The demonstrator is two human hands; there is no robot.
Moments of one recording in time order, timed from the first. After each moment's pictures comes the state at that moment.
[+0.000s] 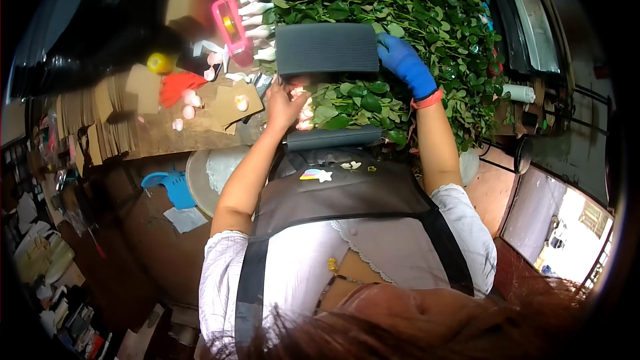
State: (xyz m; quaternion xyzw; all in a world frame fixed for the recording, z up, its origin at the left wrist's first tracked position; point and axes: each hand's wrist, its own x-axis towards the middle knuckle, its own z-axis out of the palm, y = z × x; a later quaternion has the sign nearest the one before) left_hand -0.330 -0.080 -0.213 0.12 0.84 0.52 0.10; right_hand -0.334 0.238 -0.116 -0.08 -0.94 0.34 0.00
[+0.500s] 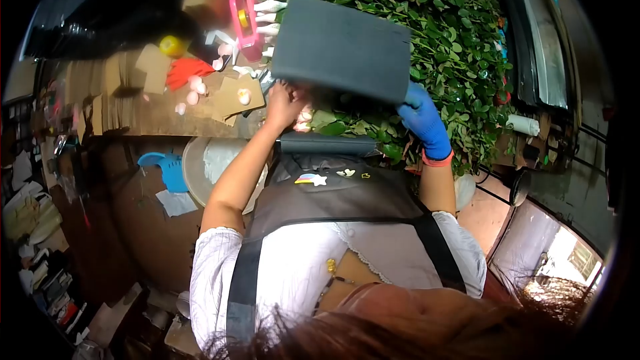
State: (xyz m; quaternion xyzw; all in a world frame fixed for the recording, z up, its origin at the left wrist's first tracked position) left_hand -0.334 -0.084 -0.212 0.15 0.86 0.46 0.13; right_hand -0.258 0.242 -0.077 0.14 -0.84 0.53 -0.05
